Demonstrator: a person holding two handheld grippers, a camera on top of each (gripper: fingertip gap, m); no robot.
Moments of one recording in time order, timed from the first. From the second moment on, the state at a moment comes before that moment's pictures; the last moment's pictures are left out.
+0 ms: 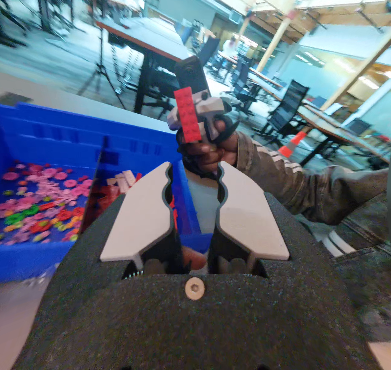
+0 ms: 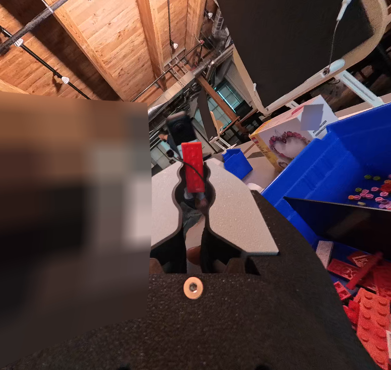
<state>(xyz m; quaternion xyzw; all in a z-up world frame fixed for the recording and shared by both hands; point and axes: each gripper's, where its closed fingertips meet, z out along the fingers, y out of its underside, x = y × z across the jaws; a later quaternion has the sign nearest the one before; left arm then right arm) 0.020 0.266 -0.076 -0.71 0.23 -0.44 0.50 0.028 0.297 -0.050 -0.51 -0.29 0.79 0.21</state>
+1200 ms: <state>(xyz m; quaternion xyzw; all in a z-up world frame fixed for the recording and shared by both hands) -0.036 0.336 -0.038 -0.70 0.21 -0.40 0.56 0.002 0.360 -0.075 -0.65 -0.39 0.62 0.22</state>
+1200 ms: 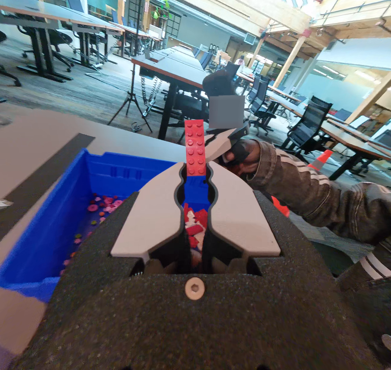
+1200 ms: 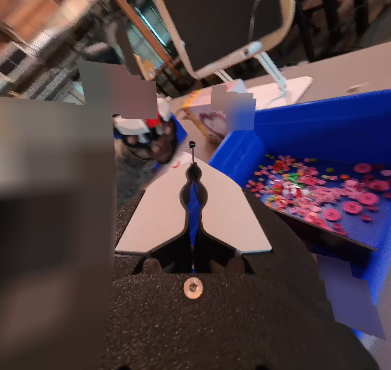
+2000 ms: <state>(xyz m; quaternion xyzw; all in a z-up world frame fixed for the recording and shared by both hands) -0.105 0.194 -0.082 -0.79 0.26 -0.16 0.53 -0.039 0.354 -0.112 -0.66 -0.59 0.36 0.28</state>
